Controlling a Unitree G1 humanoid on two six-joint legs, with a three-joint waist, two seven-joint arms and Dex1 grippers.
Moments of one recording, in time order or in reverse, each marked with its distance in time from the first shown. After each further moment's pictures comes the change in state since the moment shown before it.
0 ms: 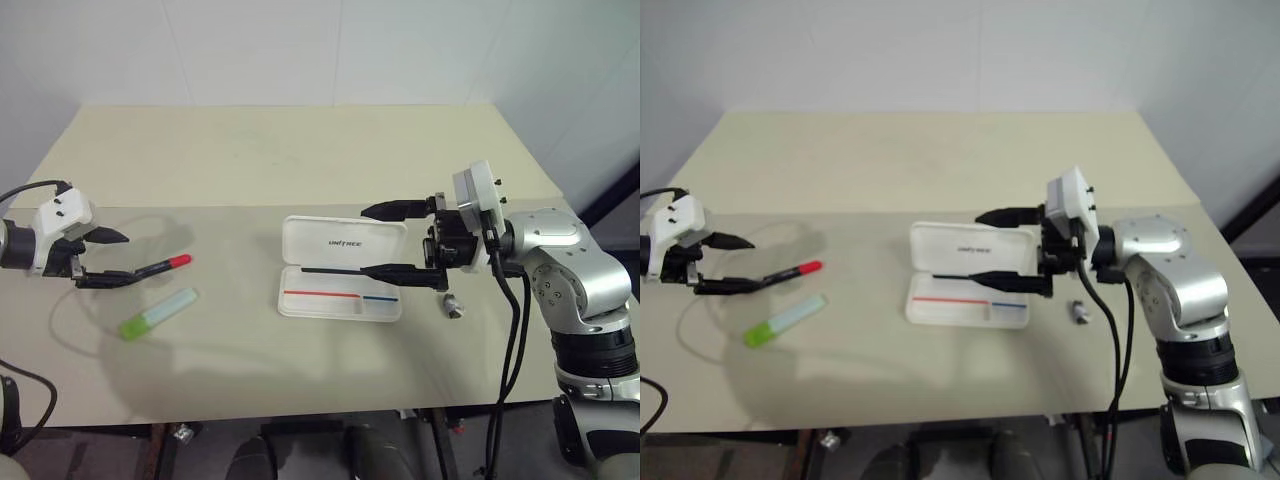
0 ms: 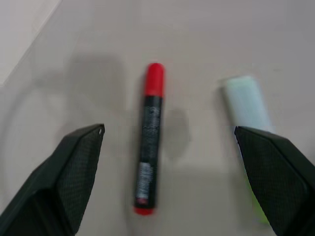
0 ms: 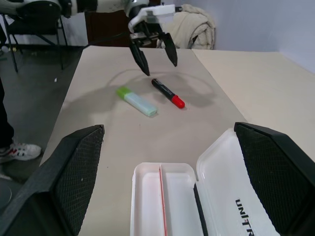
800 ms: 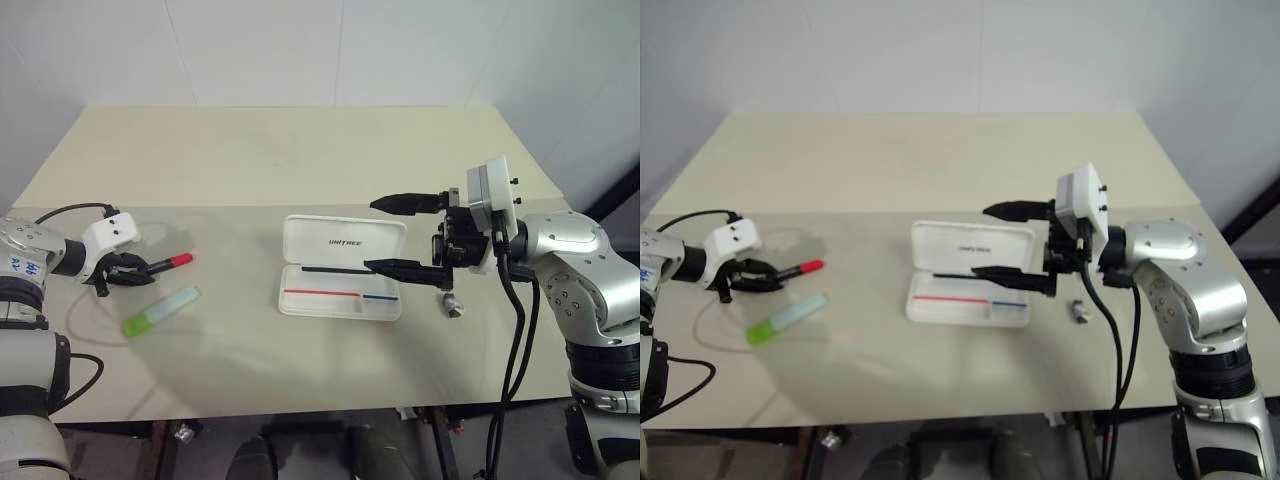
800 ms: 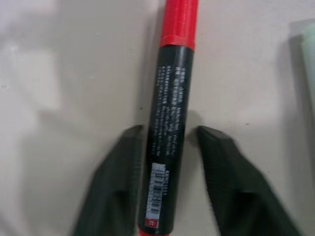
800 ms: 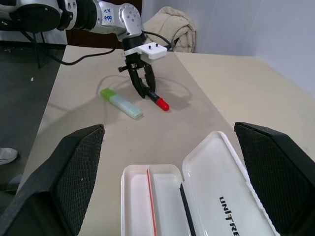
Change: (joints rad) left arm -0.153 -0.141 -0.117 0.343 0.250 -0.148 0.182; right arm 0.042 -0.051 -0.033 -0.095 0.037 0.012 -0.108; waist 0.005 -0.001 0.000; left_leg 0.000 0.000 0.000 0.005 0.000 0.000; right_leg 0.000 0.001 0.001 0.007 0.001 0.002
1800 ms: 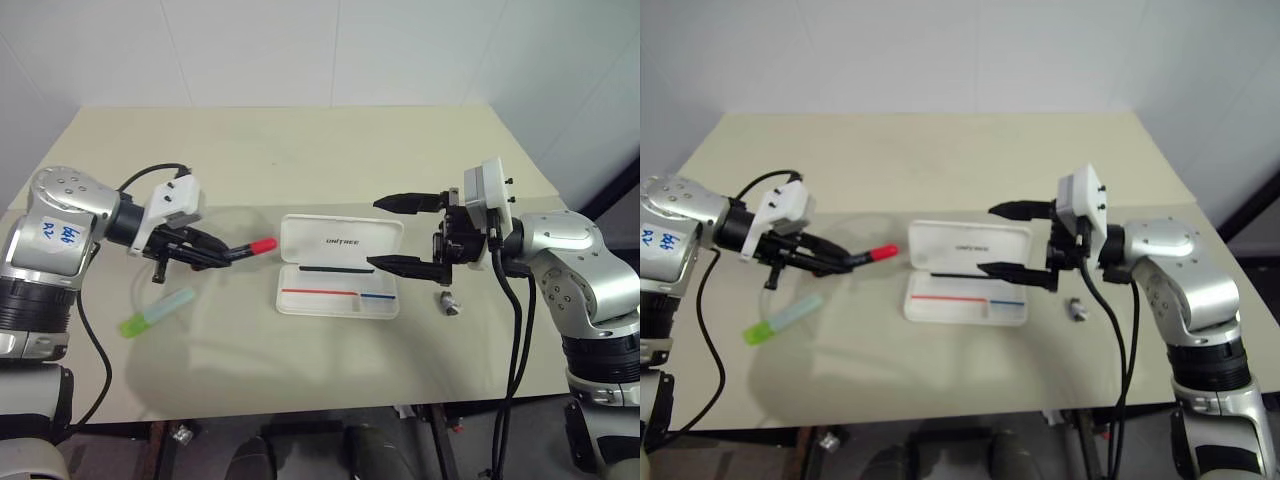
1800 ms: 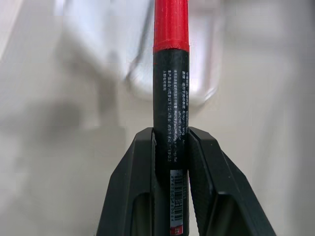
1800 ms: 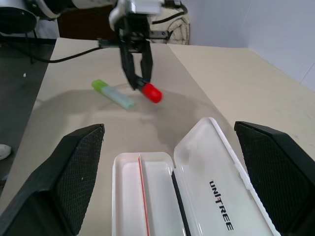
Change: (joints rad) left arm 0.198 -0.021 0.051 -1.183 -0.404 0.714 -0.300; right arm -0.013 0.011 0.027 0.103 -0.049 -0.073 0.037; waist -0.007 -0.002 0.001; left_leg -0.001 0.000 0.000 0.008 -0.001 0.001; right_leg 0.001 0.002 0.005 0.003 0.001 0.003
